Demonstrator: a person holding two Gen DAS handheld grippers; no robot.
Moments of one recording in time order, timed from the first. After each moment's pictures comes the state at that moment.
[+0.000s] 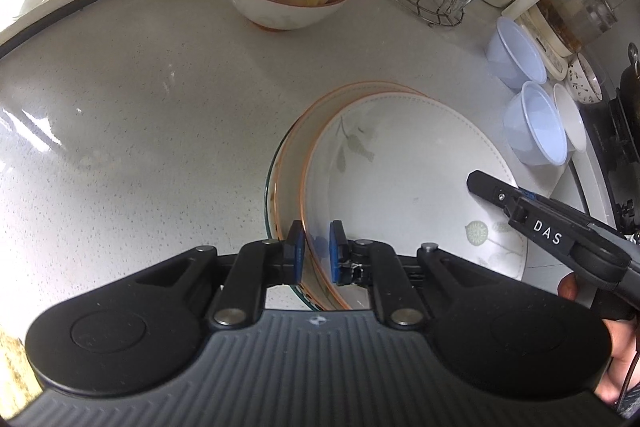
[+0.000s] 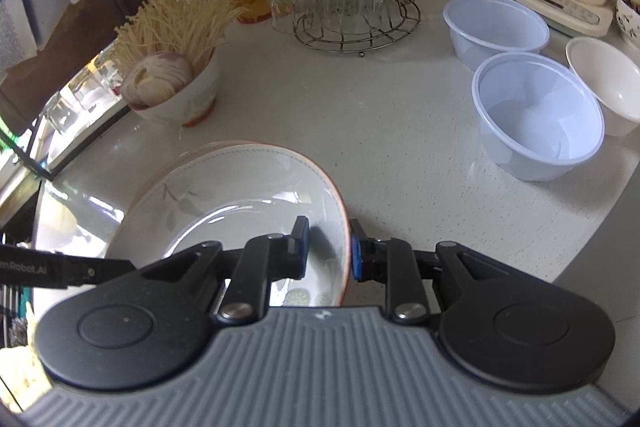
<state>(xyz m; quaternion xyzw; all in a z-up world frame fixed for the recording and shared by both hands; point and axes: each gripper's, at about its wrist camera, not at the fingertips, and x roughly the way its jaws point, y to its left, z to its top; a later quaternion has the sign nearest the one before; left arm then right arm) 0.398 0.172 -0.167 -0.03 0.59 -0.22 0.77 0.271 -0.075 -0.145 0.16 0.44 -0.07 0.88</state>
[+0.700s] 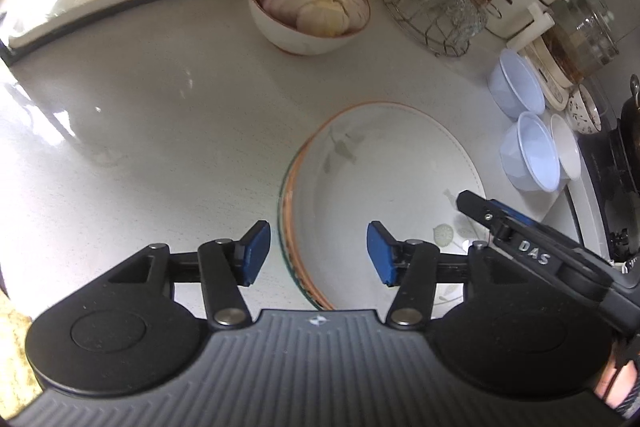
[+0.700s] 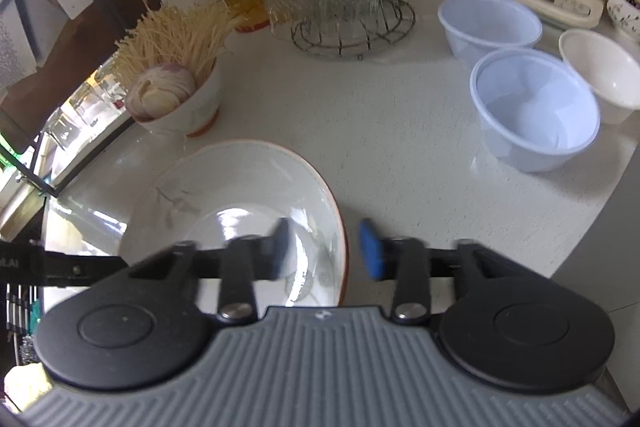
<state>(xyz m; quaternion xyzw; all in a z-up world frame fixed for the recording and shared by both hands) 0.386 0.188 -0.139 -0.06 0.57 -0.19 0.79 0.266 -0.066 -0.131 0.17 0.43 -0.08 0.89</state>
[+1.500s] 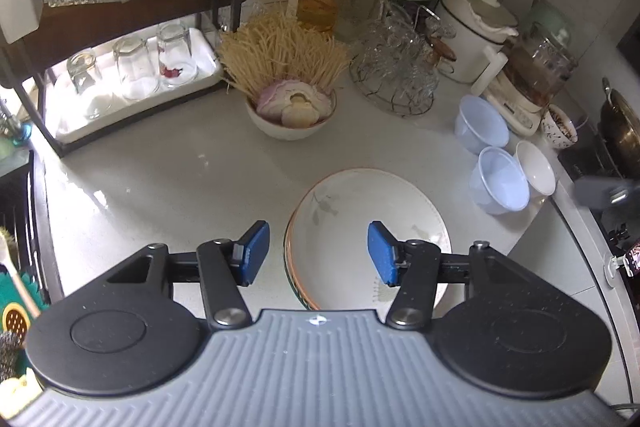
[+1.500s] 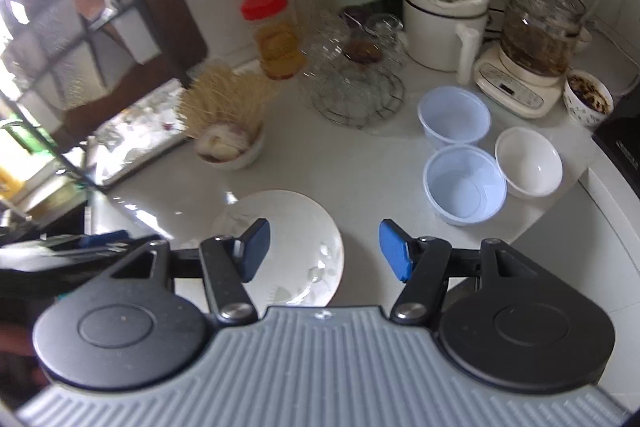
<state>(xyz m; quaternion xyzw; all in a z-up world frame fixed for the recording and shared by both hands) 0.342 0.197 -0.041 -0.02 0.49 -0.20 0.85 0.233 -0.062 0.054 0.11 0.46 -0.06 0.88</state>
